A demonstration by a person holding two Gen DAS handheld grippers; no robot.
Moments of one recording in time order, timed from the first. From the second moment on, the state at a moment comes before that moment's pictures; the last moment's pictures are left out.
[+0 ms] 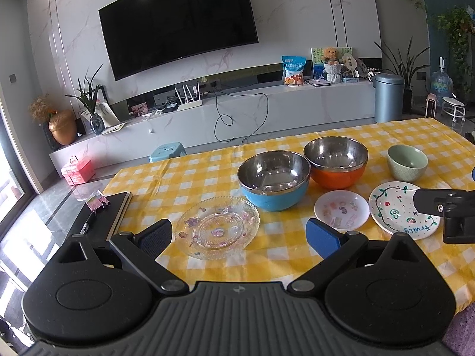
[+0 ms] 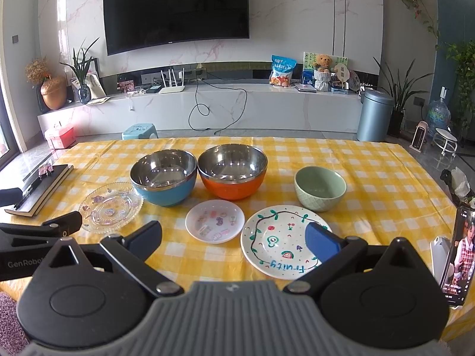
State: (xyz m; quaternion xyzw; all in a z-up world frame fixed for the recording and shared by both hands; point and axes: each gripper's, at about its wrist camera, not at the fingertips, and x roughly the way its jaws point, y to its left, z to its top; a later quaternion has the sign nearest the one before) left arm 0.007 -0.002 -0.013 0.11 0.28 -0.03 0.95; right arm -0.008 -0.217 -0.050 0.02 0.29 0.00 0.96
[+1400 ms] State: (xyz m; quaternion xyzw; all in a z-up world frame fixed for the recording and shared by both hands) left arm 0.006 0.001 -0.017 0.11 0.28 -0.03 0.95; right arm -0.007 -0.217 -0.052 0.02 0.29 0.00 0.96
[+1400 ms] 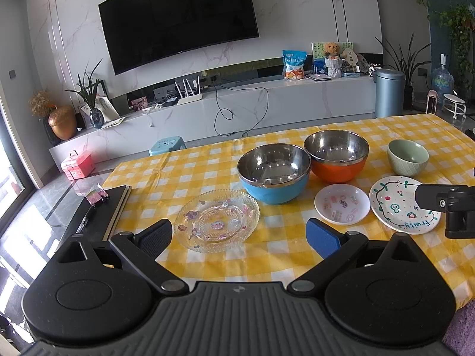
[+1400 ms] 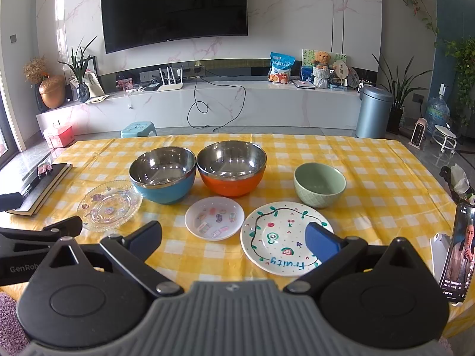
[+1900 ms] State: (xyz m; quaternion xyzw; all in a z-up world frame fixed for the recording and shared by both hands) left arm 0.006 0.002 -0.018 0.11 0.28 -0.03 0.95; right arm -0.009 -0.217 -0.058 0.03 0.30 0.00 0.95
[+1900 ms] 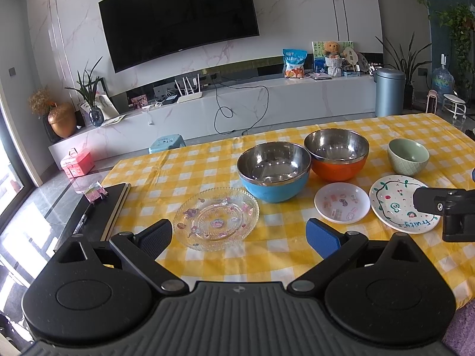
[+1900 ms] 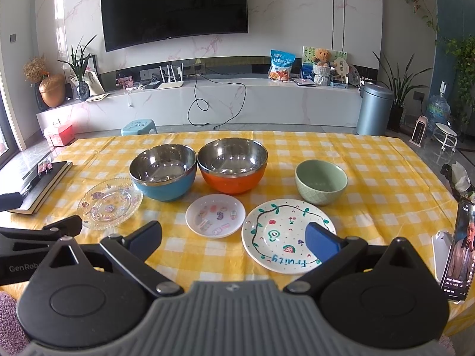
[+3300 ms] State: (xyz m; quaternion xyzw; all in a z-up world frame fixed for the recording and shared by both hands) left arm 0.092 -0.113 -0.102 -0.06 0.42 -0.23 0.88; right arm 0.069 -0.351 -0.152 0.08 0.33 -0.03 0.94
